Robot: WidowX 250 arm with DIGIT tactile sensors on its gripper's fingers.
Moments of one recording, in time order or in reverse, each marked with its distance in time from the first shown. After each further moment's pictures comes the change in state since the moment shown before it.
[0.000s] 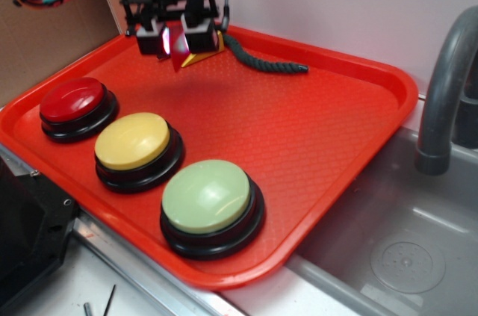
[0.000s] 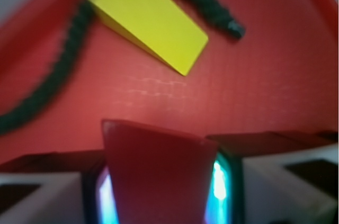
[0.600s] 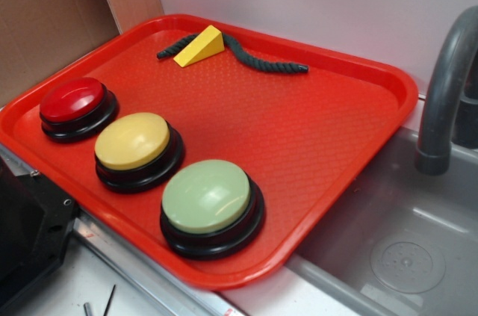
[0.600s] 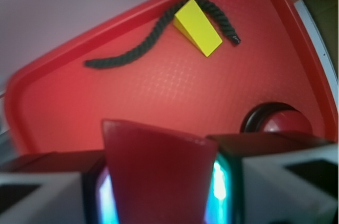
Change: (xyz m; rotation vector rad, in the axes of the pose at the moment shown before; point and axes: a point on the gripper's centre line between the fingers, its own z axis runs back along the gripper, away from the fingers) arm -0.046 -0.022 0.114 -0.077 0.023 -0.198
